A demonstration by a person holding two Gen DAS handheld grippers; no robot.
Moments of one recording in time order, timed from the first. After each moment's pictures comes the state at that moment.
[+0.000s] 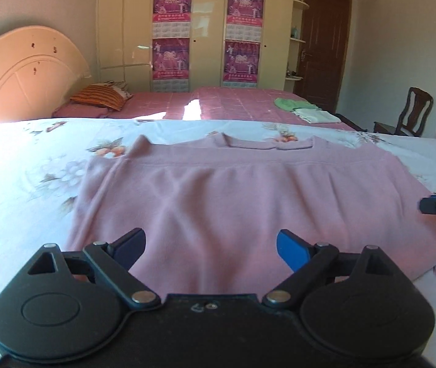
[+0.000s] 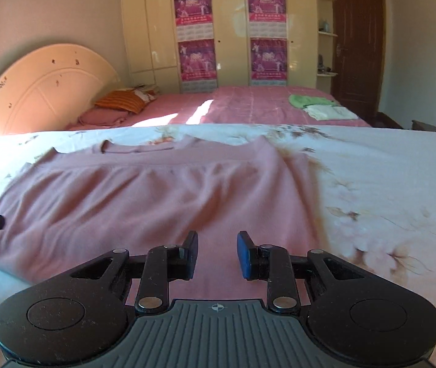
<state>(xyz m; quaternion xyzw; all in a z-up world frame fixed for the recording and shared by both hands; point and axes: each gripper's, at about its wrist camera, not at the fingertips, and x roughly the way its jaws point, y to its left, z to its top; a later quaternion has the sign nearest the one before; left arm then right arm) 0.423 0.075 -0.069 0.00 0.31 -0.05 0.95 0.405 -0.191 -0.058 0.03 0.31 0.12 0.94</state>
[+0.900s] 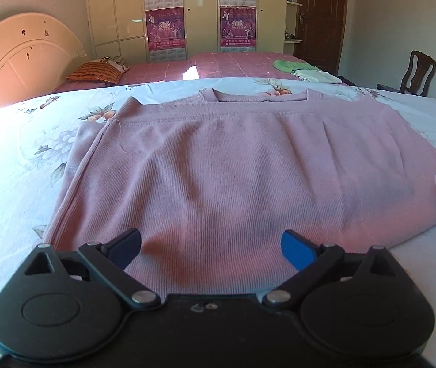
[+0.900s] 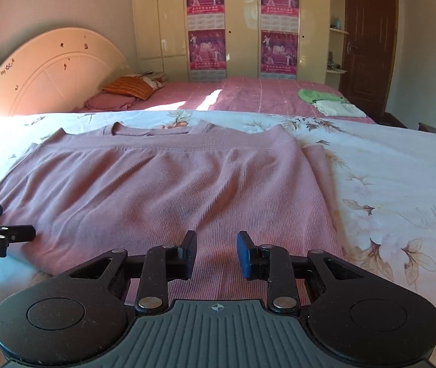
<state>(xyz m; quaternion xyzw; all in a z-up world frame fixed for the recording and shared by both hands) 0.399 0.072 -0.082 0.03 0.37 -0.04 0.93 0.370 -0.199 -0.056 0.00 0.33 0.11 0.94</state>
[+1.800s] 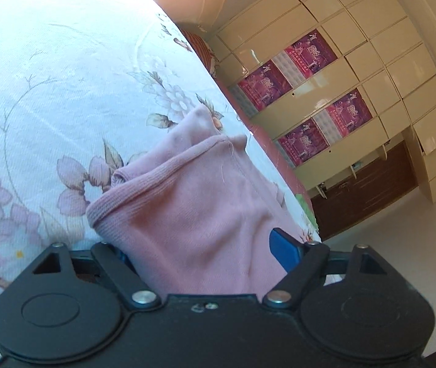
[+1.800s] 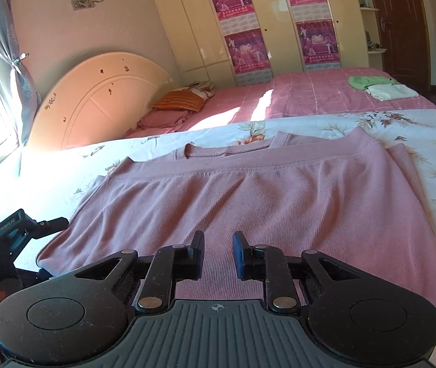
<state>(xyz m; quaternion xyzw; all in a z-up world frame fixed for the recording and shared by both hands) 0.396 0.195 -0.116 -0.43 0.25 0.06 0.86 0.413 -0.152 -0.045 0.11 0.33 0.22 0.91</state>
